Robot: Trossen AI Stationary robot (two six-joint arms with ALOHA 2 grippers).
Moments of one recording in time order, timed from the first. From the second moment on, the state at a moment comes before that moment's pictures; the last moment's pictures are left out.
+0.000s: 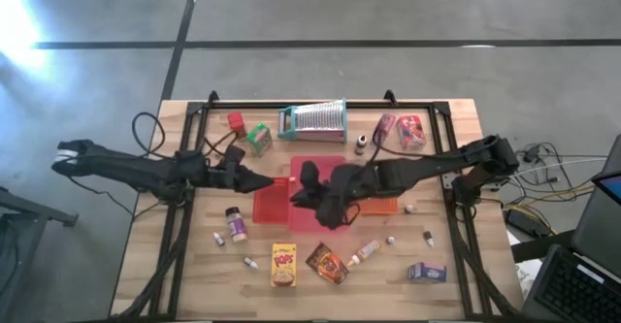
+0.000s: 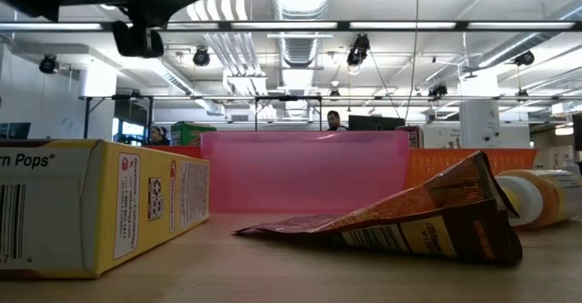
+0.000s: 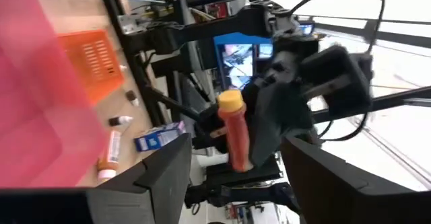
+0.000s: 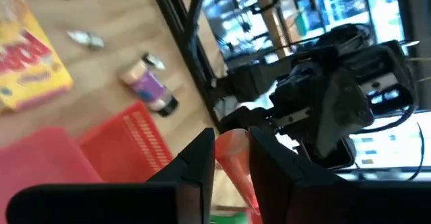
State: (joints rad) left arm -0.09 0.79 0.42 0.47 -0.02 -1.34; right arm 0.21 1.70 1.47 -0.19 0.12 -1.05
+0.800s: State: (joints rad) left arm -0.08 1.00 0.54 0.52 0.04 -1.32; right arm 0.26 1.75 1.47 -0.11 0.27 -1.19
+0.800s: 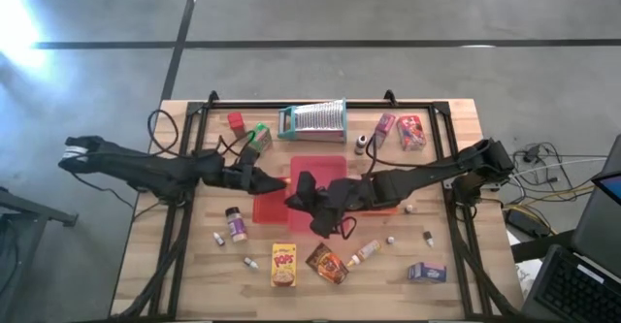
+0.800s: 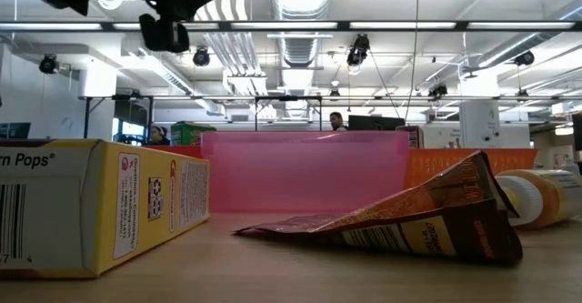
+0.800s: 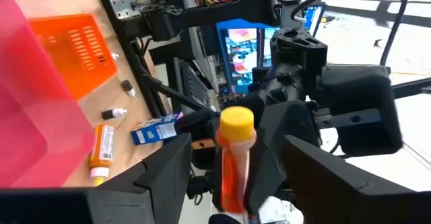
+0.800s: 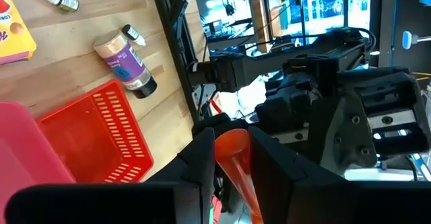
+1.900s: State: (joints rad) left arm -0.03 1.10 0.63 0.49 0.21 -1.24; right arm 0.26 1.75 1.47 -0.12 0.40 -1.18
